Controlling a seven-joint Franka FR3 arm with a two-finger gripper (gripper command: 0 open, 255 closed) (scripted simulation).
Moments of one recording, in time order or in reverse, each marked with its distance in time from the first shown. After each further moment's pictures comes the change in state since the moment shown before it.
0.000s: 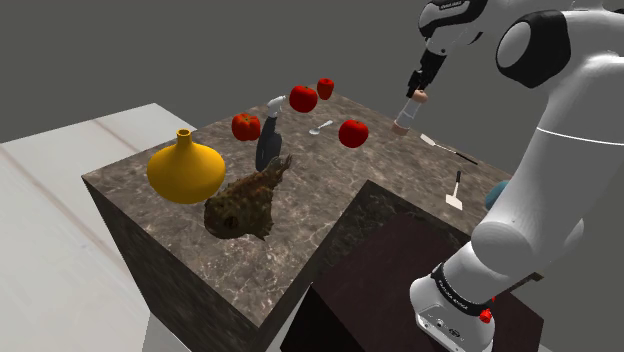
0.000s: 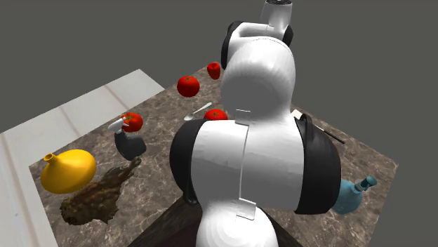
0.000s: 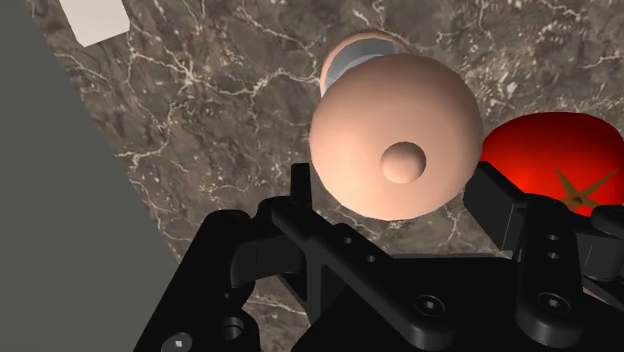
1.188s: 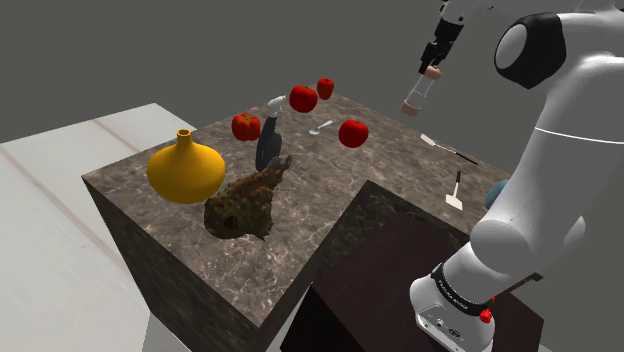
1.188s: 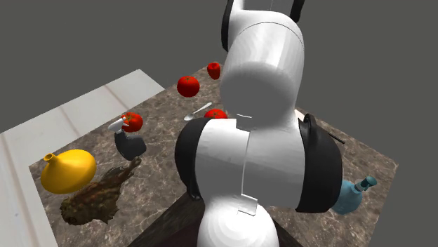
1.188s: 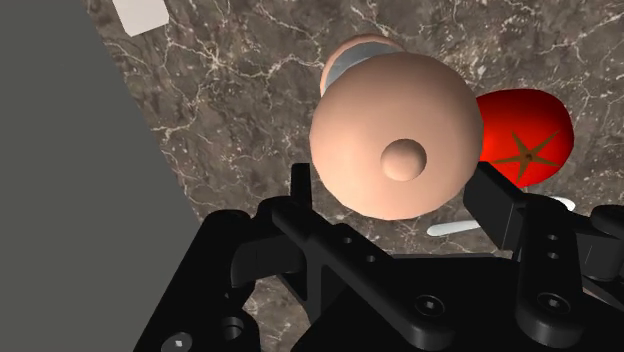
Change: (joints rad) arm -0.031 0.017 -0.008 0.264 0.005 -0.247 -0.002
